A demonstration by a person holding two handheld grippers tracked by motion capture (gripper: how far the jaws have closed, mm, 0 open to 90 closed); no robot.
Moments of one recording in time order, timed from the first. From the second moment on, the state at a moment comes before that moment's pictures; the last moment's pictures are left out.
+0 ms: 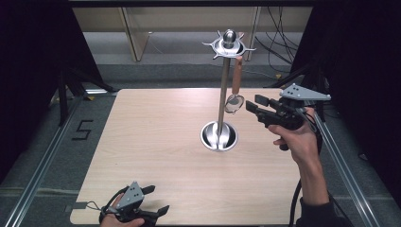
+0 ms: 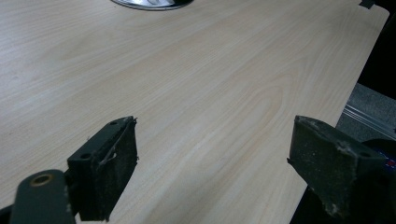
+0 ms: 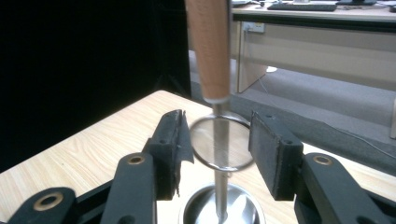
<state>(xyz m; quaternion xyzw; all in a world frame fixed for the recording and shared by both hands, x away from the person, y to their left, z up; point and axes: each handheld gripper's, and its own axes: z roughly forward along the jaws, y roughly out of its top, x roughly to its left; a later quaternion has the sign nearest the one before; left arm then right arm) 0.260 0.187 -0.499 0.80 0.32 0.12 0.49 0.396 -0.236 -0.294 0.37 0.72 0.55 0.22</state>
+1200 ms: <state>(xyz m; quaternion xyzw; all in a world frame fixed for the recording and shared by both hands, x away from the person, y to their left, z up) 0.262 0.186 -0.498 0.80 0.33 0.11 0.49 0.391 -0.252 -0.355 0.38 0.74 0.51 0.21</state>
